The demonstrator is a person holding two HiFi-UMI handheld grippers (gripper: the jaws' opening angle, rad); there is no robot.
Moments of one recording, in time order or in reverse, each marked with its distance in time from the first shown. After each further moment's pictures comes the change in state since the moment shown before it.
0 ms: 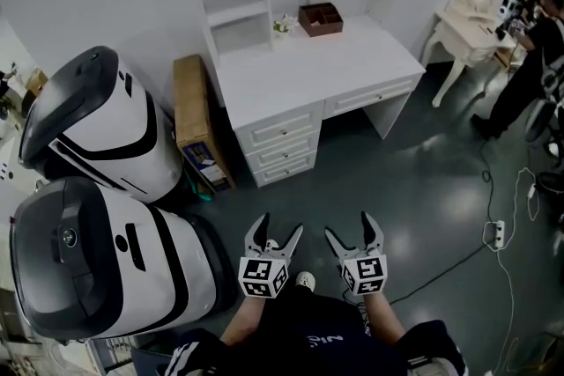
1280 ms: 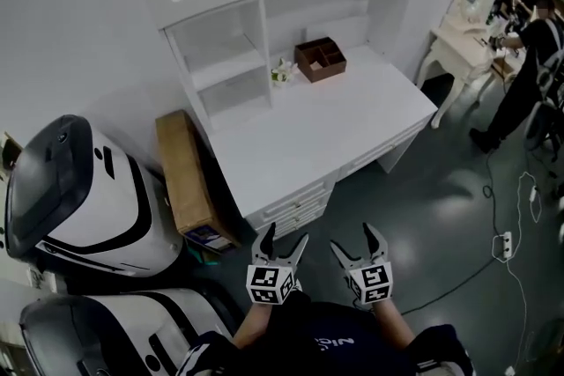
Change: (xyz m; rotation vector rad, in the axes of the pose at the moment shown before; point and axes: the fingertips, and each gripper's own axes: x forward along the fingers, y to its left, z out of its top) left arm 0.210 0.167 0.090 0.032 0.018 -0.123; right arm 0.243 -0.047 0.074 -0.026 0.057 -0.073
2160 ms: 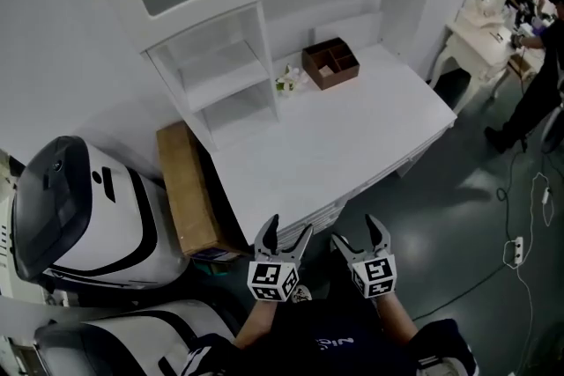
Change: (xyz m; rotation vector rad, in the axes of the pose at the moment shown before) left arm 0.088 0.052 0.055 -0.017 -0.048 0.023; right arm 0.105 -0.043 0.039 0.027 -0.021 0.041
